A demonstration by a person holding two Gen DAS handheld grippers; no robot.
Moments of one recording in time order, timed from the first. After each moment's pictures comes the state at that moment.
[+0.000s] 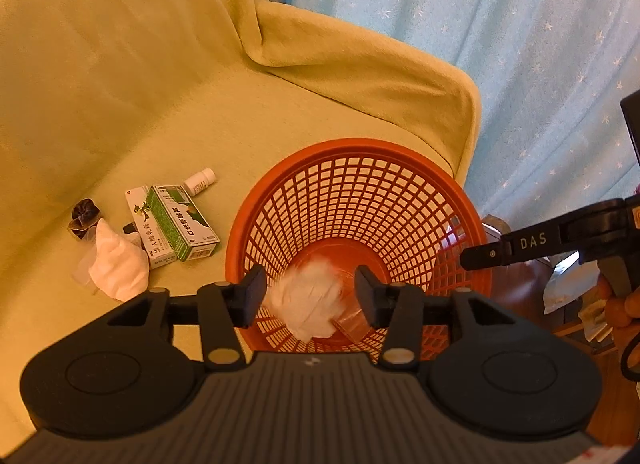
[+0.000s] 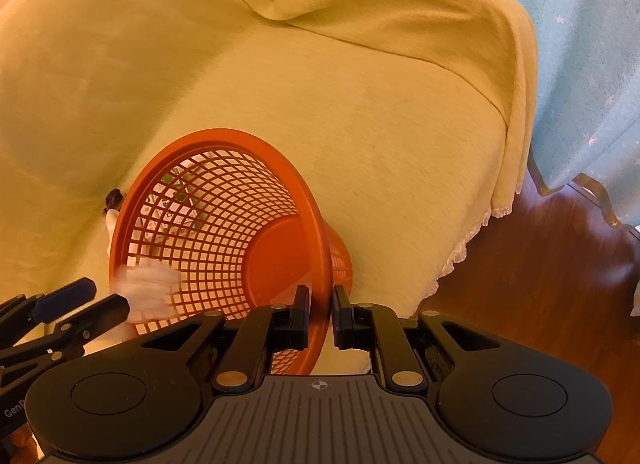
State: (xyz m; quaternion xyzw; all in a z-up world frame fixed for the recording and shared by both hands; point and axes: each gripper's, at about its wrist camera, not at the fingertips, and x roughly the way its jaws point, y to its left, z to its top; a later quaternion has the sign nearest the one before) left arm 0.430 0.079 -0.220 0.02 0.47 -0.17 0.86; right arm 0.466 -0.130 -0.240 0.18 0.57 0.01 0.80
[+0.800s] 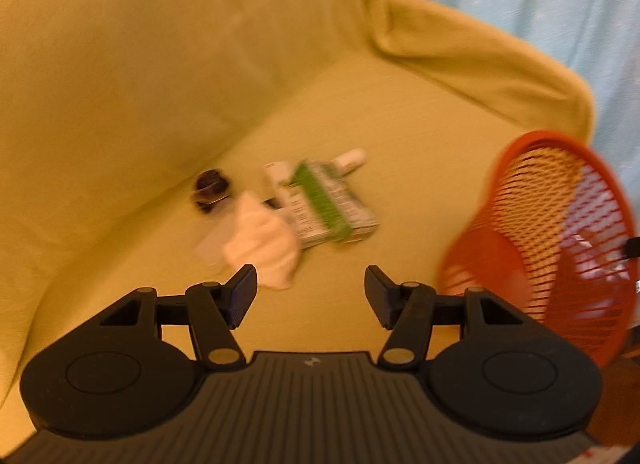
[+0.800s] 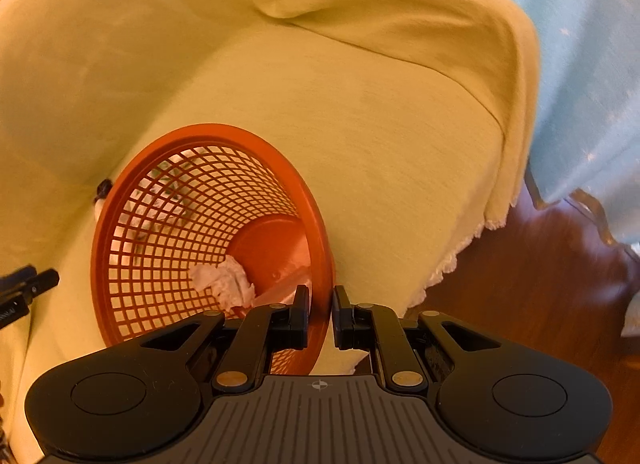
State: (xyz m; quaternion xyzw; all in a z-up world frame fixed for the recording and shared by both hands) left arm 0.453 0.195 -0.262 0.05 0.48 -0.04 0.87; right arm 0.465 -0.139 -0.249 0.16 0.57 0.01 0.81
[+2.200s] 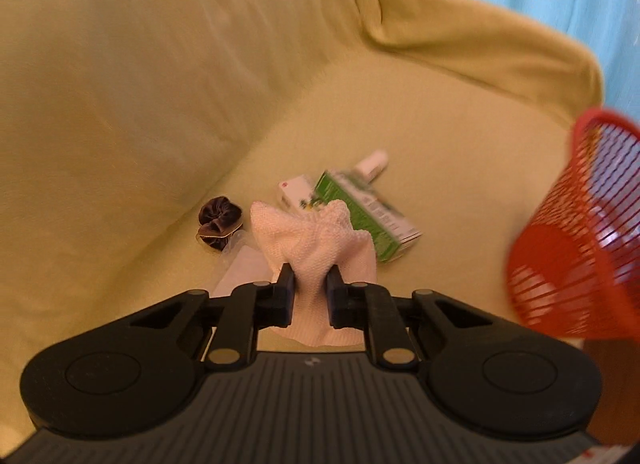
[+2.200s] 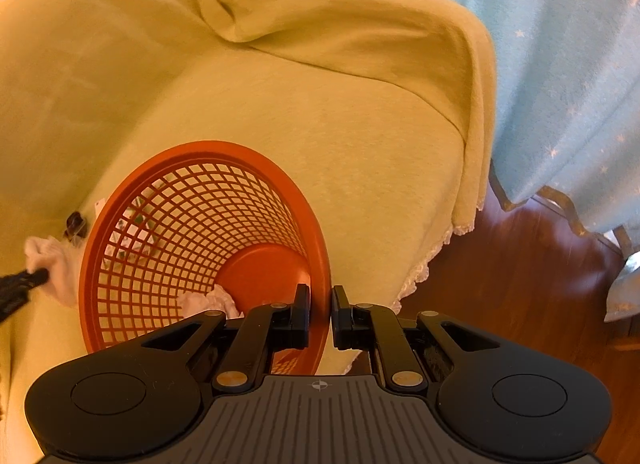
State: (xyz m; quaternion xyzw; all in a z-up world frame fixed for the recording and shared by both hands) left arm 0.486 0.214 -0.286 0.09 0.46 -0.08 0.88; right arm 0.464 -0.144 -0.242 0.15 0.54 -0.03 0.83
